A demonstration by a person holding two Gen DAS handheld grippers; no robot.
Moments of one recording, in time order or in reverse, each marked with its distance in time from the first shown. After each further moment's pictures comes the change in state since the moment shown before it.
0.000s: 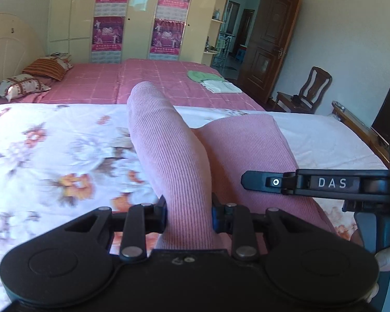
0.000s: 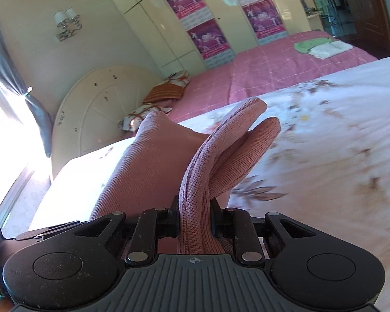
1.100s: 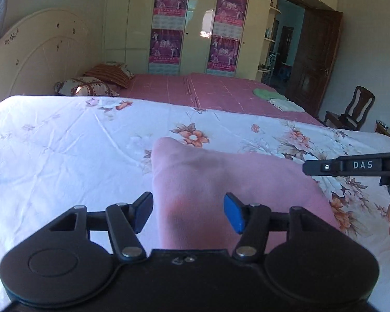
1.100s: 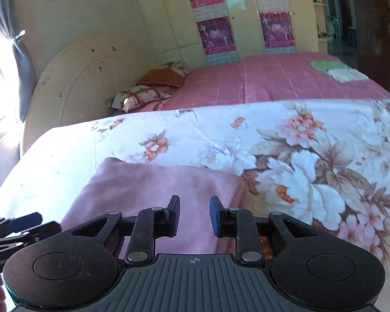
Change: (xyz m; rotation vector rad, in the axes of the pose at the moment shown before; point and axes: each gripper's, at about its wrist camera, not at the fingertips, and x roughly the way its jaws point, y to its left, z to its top) left arm -0.038 0.251 -0.020 -0.059 -0.064 0.164; right arm 0.174 0.171 -0.037 -0.220 0.015 -0.175
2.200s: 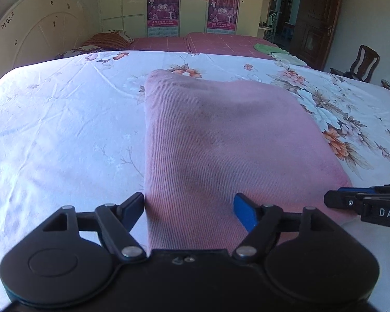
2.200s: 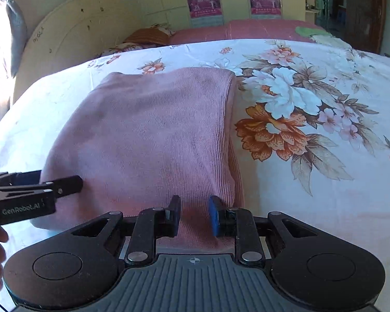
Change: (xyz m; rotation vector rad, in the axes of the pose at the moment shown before) left arm -0.032 -0.022 -0.063 0.076 0.172 0.053; right arm -0.057 0.015 -0.110 0.075 0.158 -0.099
